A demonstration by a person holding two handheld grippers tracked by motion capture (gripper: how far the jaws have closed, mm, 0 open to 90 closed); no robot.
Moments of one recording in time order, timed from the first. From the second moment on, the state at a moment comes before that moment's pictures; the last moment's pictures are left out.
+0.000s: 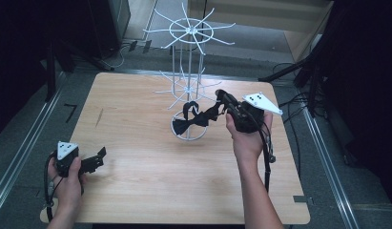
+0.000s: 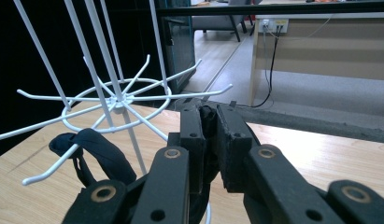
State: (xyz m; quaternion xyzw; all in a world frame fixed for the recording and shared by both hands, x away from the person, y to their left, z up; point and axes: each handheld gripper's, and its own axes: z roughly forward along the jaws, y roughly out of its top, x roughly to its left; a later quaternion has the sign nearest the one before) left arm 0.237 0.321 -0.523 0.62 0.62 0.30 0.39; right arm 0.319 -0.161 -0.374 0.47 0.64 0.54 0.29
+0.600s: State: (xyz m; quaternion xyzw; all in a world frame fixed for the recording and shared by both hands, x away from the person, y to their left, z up) left arm 0.237 0.321 -0.523 0.62 0.62 0.30 0.39; right arm 0.320 -0.154 -0.369 0.47 0.64 0.54 0.29
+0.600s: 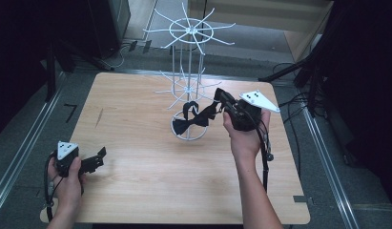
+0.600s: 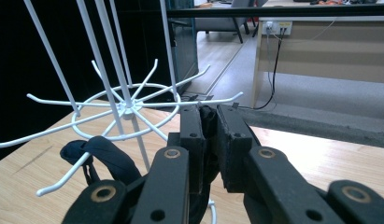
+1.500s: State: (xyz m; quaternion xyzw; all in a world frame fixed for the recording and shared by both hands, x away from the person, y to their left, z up) left arm 0.237 0.321 -0.523 0.62 0.61 0.30 0.39; right arm 0.328 -0.130 -0.369 0.46 0.65 0.54 0.28
